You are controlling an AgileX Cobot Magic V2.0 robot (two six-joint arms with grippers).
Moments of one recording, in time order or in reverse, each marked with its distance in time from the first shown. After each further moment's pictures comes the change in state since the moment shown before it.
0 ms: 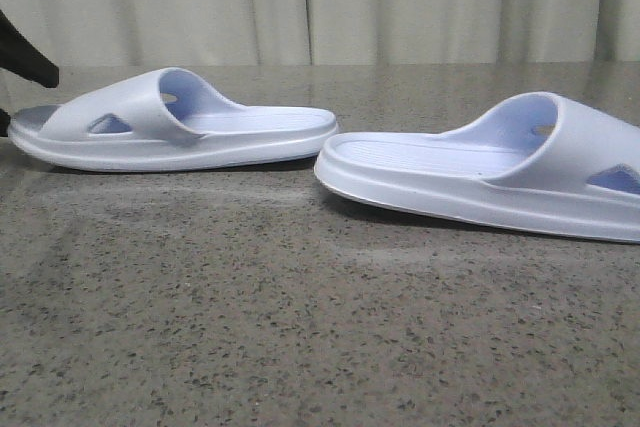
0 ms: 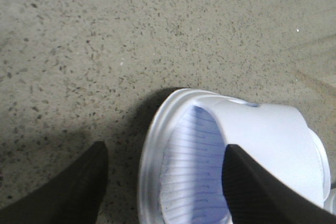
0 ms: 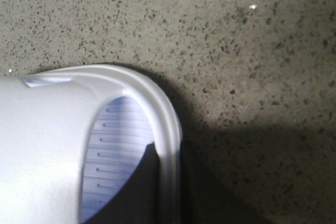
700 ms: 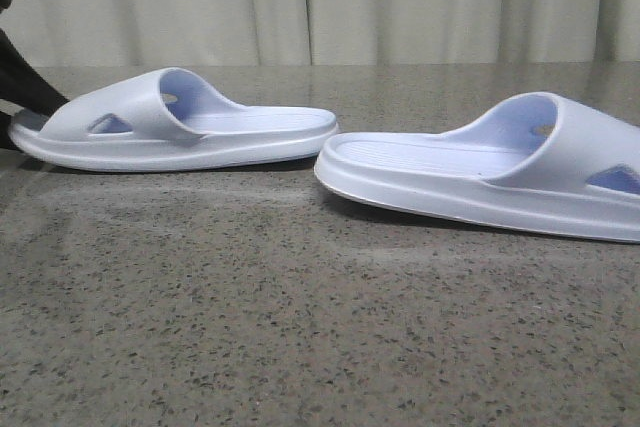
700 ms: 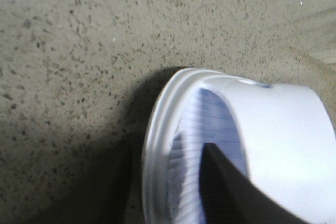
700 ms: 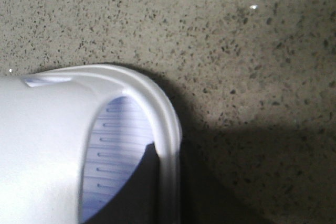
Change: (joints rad) left arm -0.015 0.074 -0.012 -0.004 0.058 0.032; right arm 0.000 0.000 0.000 0.000 0.000 -0.002
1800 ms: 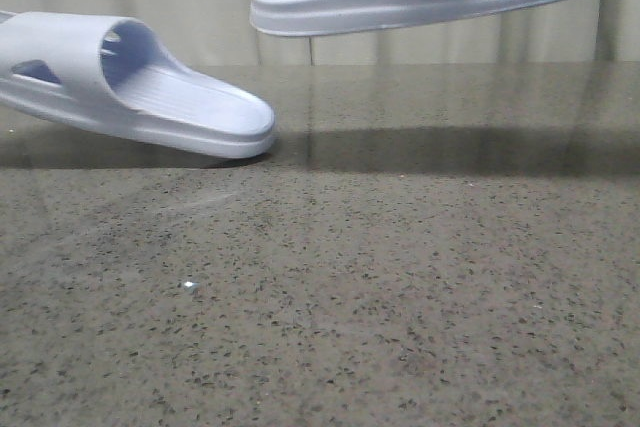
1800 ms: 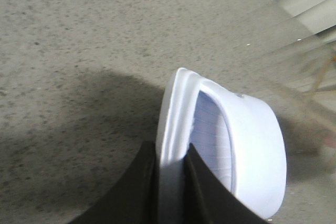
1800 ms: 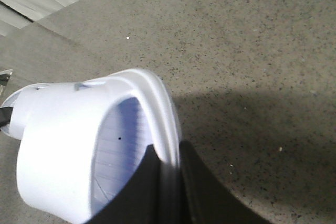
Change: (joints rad) left arm 0.178 -0.171 0.000 -0.028 0.146 0.035; right arm 0.000 -0.045 -0.287 0.297 0.167 -0.123
